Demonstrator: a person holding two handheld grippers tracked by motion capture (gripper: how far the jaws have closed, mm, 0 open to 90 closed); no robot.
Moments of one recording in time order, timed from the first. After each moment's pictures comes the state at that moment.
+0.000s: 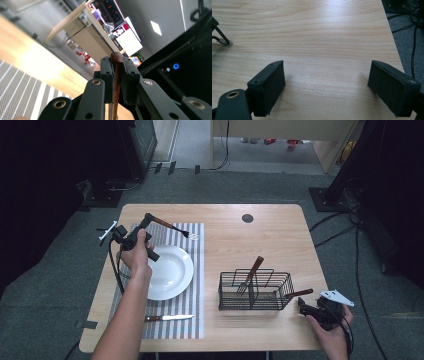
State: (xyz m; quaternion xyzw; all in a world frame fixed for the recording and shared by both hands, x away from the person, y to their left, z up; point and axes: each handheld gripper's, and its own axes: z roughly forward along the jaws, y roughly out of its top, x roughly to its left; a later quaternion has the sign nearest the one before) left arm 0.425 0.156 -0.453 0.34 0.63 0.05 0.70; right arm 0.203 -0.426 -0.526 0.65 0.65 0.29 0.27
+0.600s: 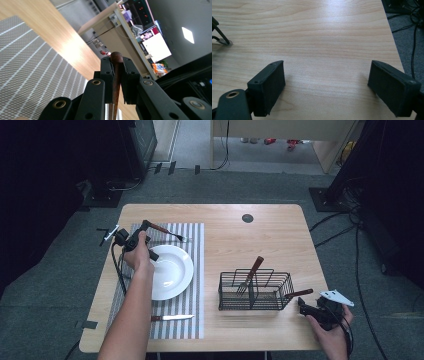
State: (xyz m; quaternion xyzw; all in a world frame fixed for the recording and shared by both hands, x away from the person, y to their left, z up) left arm 0.449 0.167 -0.495 0.32 0.70 0.07 0.63; right arm 0.203 -0.426 -0.526 0.65 0.65 0.29 0.27
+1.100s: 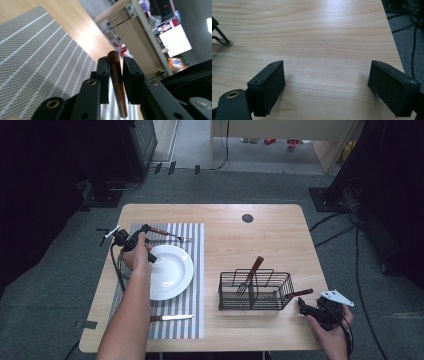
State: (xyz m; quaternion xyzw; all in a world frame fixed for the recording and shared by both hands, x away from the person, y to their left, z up) left arm 0.454 0.173 -0.502 0.35 0.74 0.08 0.56; right arm 0.203 -0.426 -0.526 0.65 0.65 0.29 0.27
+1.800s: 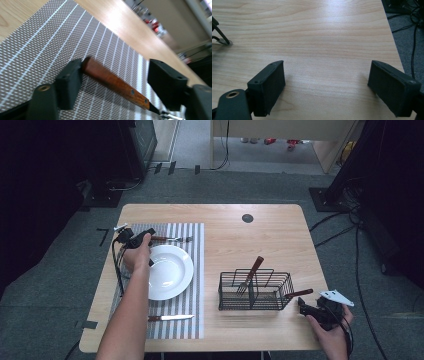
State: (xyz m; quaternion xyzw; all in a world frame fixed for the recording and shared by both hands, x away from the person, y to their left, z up) left arm 0.469 0.169 -0.507 0.46 0.76 0.12 0.44; right arm 0.203 -0.426 -0.526 0.65 0.65 0.29 0.27
